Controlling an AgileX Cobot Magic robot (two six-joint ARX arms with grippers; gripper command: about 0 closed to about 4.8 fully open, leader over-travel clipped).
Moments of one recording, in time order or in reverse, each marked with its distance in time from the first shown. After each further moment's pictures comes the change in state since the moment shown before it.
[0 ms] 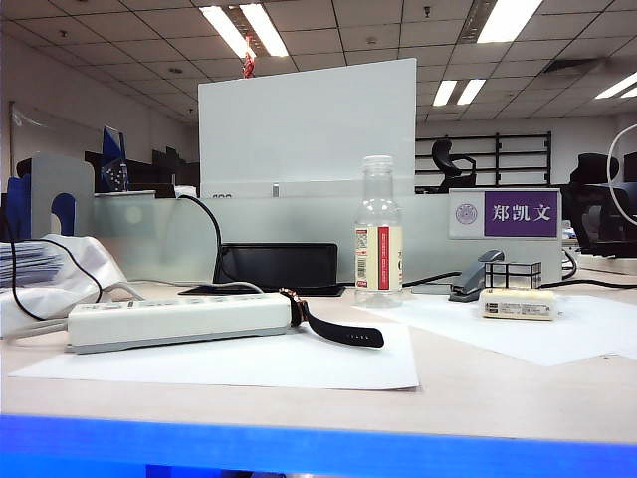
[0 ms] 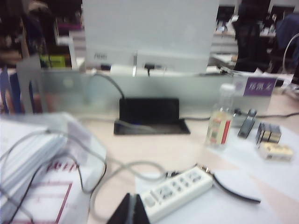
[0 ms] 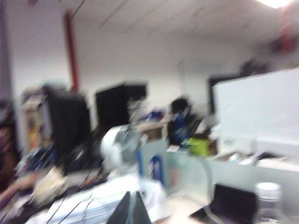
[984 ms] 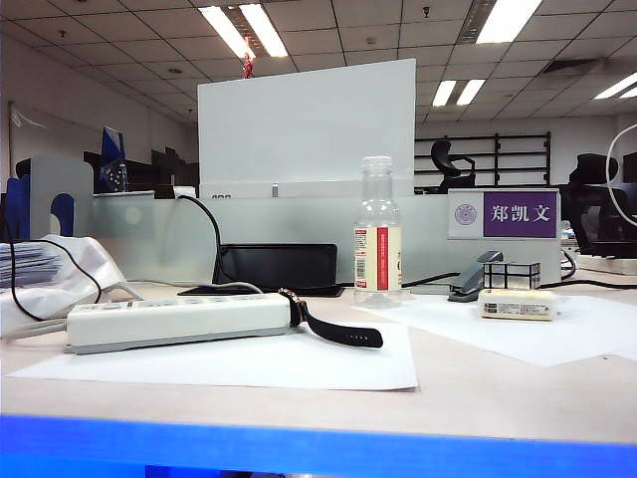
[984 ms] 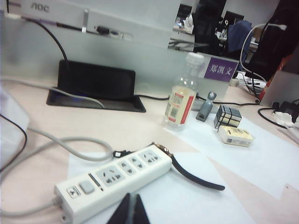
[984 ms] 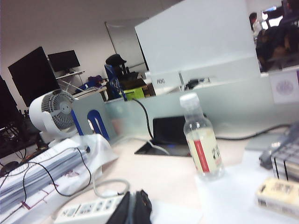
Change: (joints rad) left arm 0.000 -0.002 -0.557 0.568 0.188 -0.174; right arm 0.005 -0.127 -0.175 -0.212 0.264 0.076
